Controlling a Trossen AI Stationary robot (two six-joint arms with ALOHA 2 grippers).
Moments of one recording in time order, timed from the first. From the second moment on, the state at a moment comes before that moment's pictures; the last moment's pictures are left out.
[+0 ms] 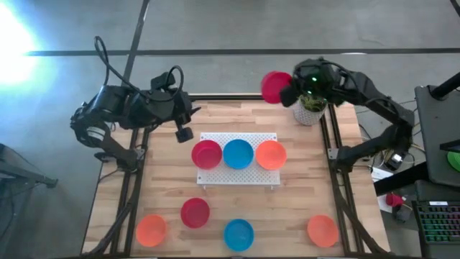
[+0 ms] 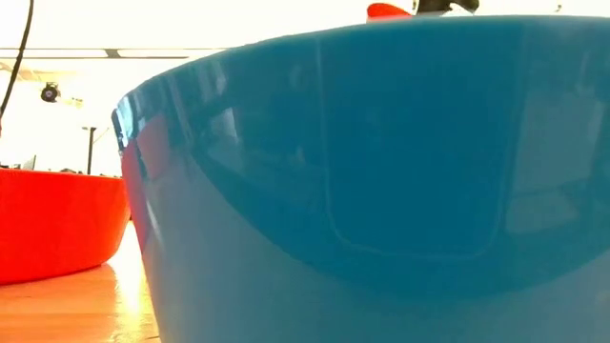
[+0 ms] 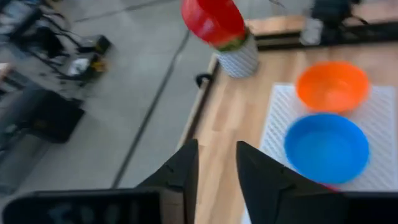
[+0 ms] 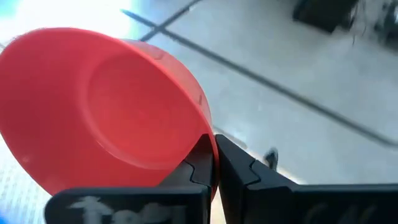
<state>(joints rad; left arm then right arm) -0.13 1.53 2.28 -1.40 -0.64 -0.01 -0.37 1.32 1.70 -1.10 0.49 0.38</state>
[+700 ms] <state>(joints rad) -0.11 1.69 2.28 -1.17 -0.96 0.12 -0.19 1.67 2.06 -0.94 0.66 0.04</state>
